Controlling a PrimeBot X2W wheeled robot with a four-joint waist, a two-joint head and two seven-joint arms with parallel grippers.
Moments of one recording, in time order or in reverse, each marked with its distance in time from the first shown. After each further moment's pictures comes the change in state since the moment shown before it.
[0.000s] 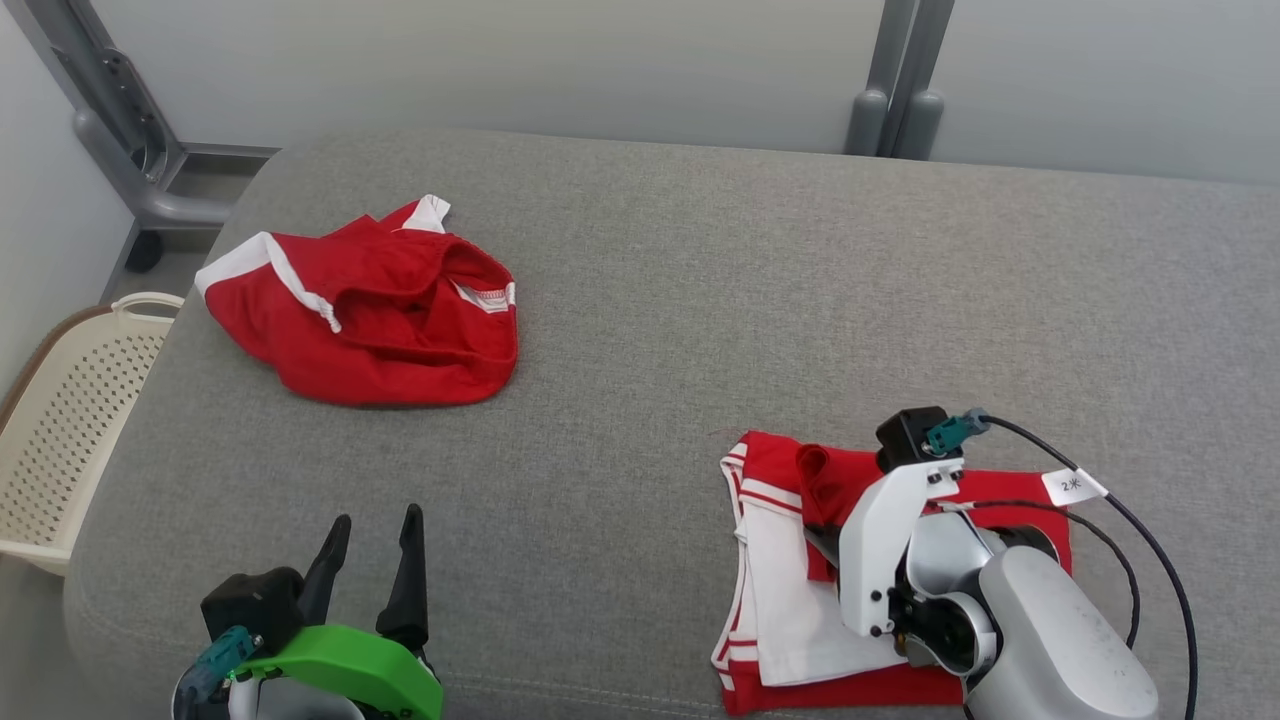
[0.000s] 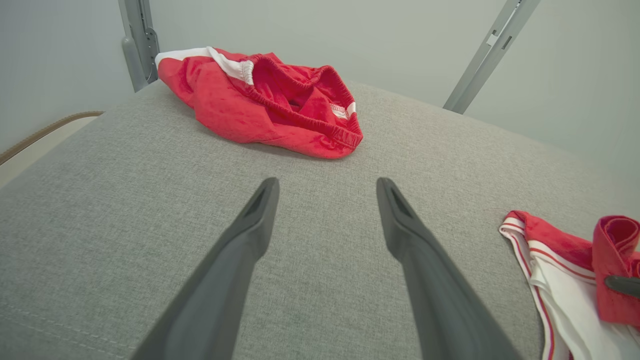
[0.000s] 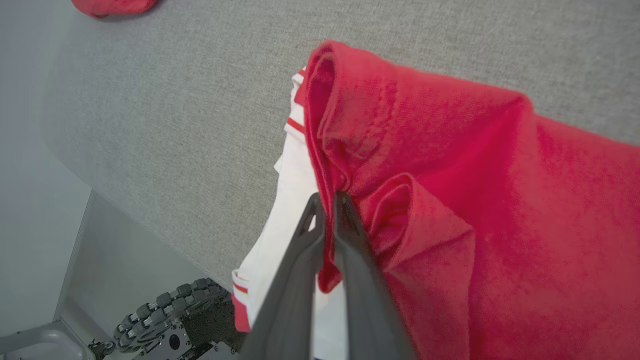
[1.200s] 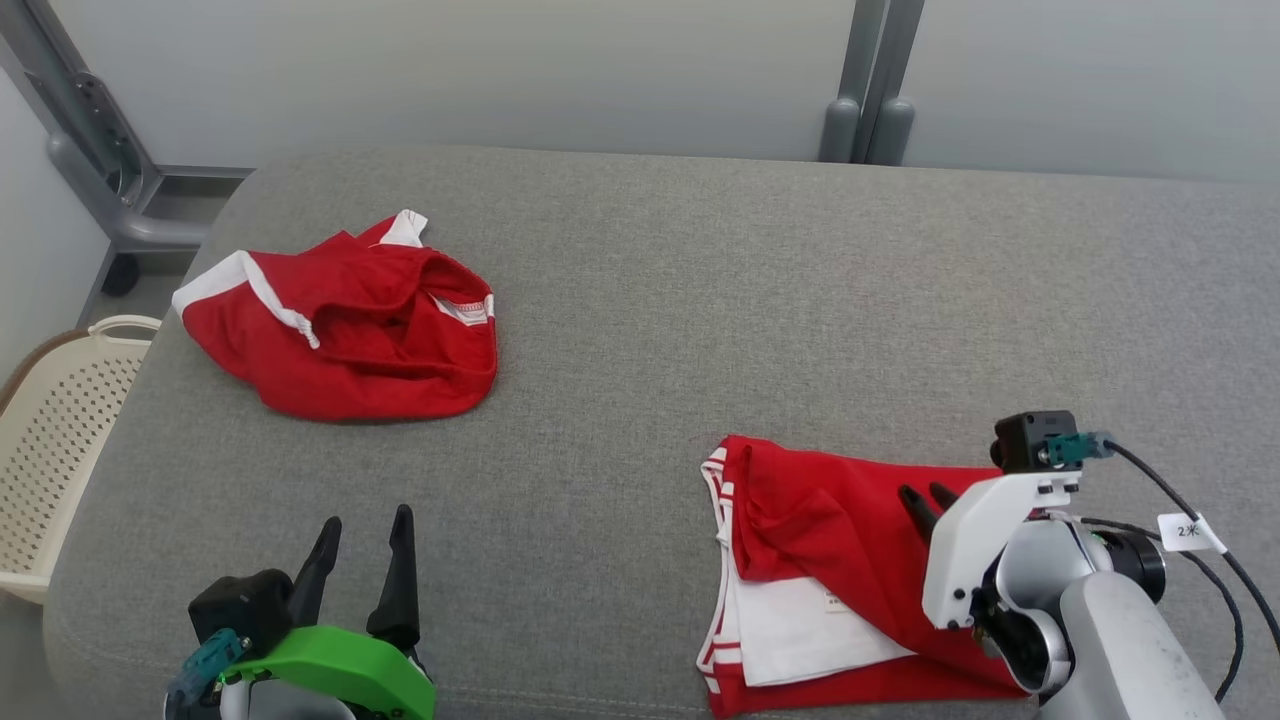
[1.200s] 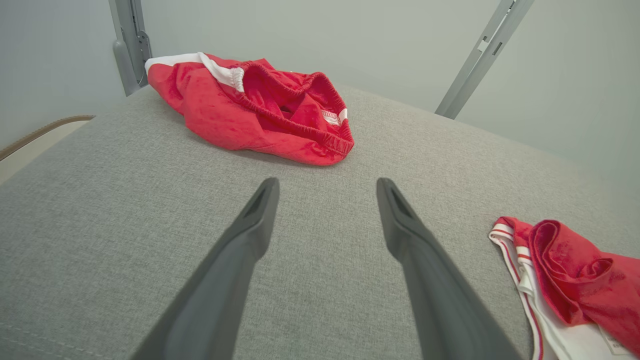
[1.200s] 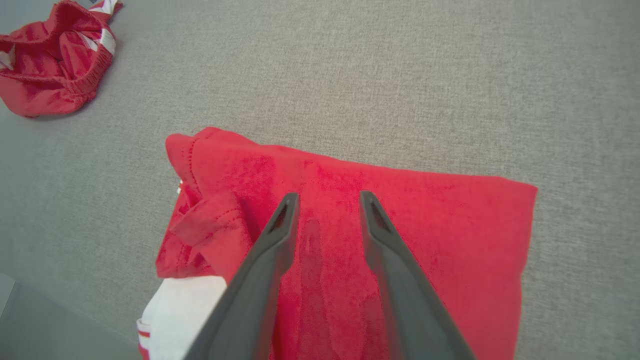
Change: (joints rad) left arm 0.006 0.010 0.005 -0.007 -0.024 0.007 -0.005; right arm 0.065 -0.001 -0.194 -0.064 -0.150 0.000 -0.171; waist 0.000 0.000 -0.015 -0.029
